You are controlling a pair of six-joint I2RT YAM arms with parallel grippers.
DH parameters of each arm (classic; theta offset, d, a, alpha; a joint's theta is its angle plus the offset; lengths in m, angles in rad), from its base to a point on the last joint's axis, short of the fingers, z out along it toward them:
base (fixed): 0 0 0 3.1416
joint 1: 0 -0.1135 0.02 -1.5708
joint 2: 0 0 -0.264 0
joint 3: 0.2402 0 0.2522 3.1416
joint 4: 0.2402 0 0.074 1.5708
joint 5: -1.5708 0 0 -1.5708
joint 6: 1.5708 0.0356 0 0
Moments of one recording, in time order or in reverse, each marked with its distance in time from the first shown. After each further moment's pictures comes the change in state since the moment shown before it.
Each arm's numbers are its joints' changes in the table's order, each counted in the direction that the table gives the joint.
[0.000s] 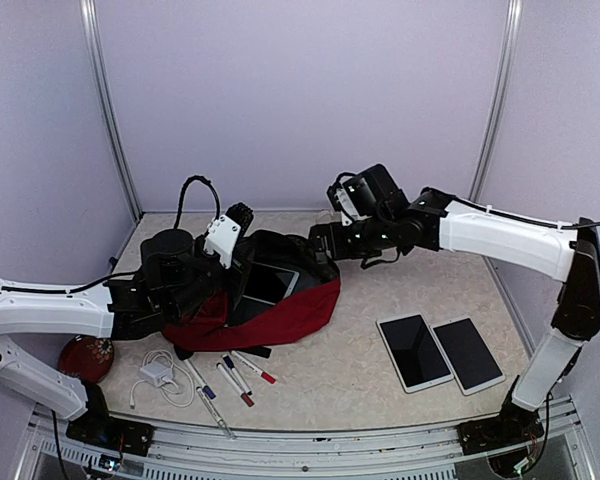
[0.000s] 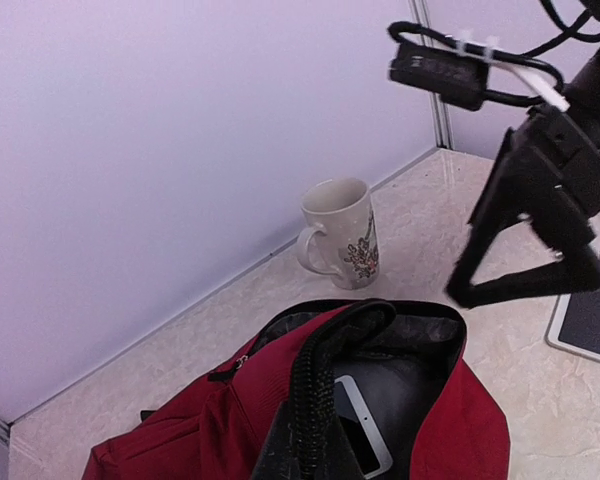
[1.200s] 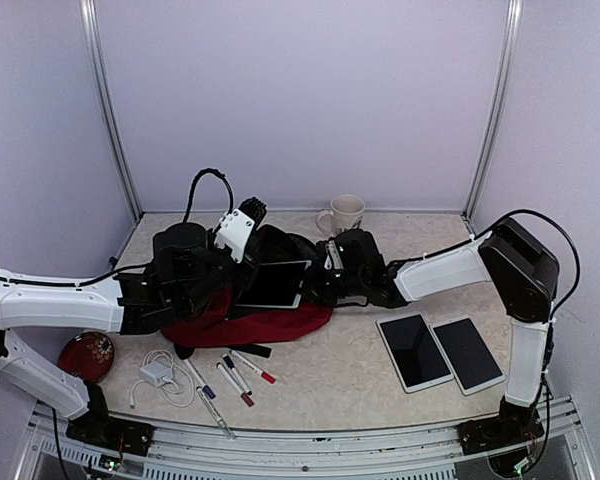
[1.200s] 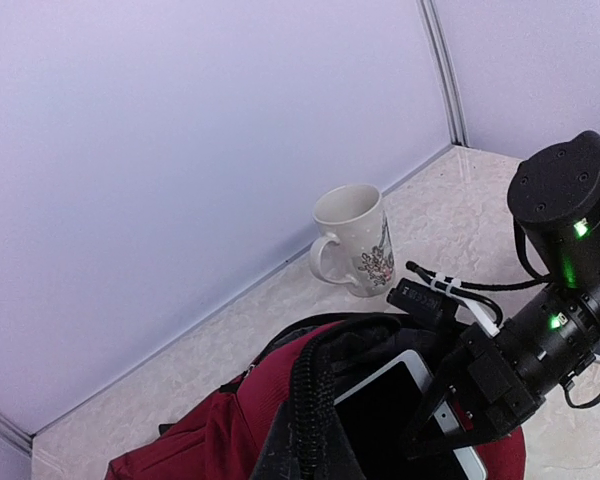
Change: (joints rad) left arm 0.029 -0.066 0.080 0.018 0.067 0.059; right arm 0.035 -0.246 -0.353 -0.843 0.417 0.644
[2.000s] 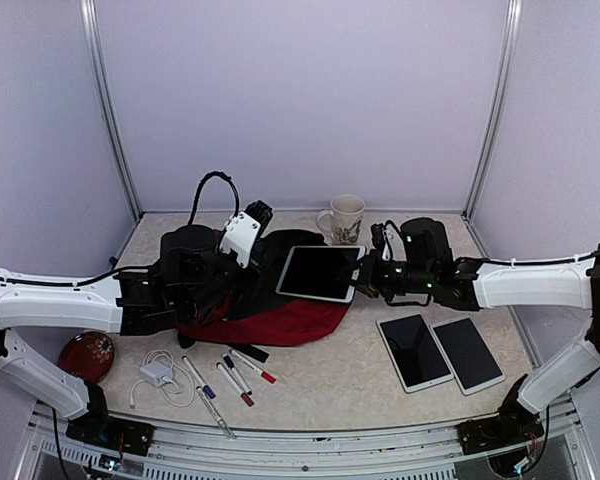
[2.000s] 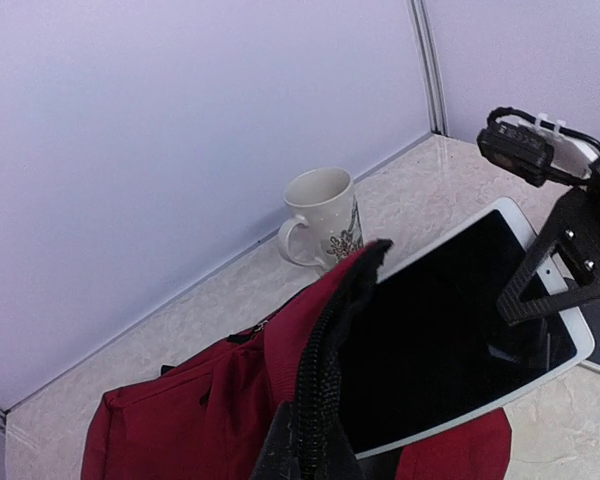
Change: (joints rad) left arm 0.053 -0.003 0.046 0.117 0.032 -0.105; right arm 0.068 0.533 -0.333 0.176 -0.065 -0.140
